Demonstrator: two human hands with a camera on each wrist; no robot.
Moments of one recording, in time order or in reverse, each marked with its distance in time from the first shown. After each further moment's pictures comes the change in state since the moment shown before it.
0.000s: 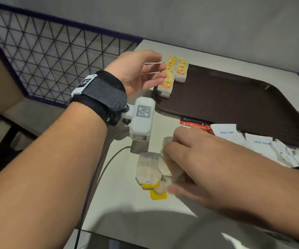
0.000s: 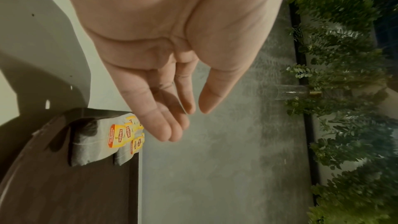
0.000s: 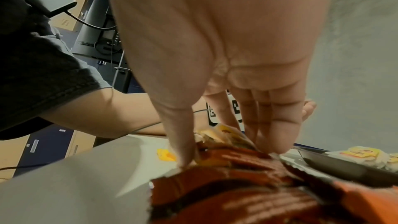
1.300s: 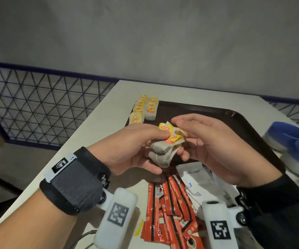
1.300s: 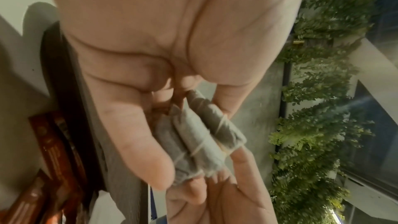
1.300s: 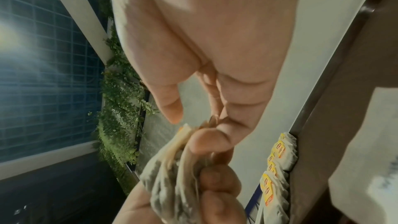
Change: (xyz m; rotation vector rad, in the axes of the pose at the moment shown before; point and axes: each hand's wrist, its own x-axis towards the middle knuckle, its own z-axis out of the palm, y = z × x) left_hand -0.038 -0.021 0.061 0.275 -0.487 -0.198; right_hand 0.023 0.122 -0.003 1.791 0.545 0.174
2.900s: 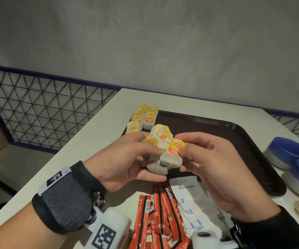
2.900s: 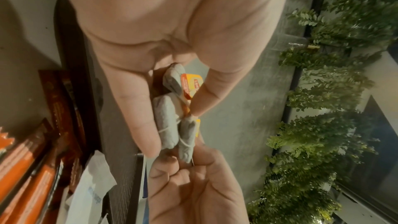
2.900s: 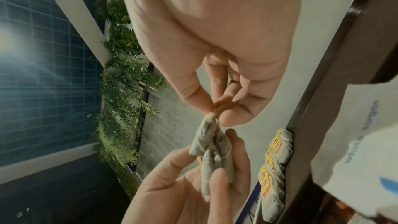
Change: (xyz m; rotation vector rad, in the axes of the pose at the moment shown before) left_hand 0.004 -0.005 0.012 -0.197 0.138 0.027; right_hand -0.006 0.012 -0.011 -0.044 0.184 -0.065
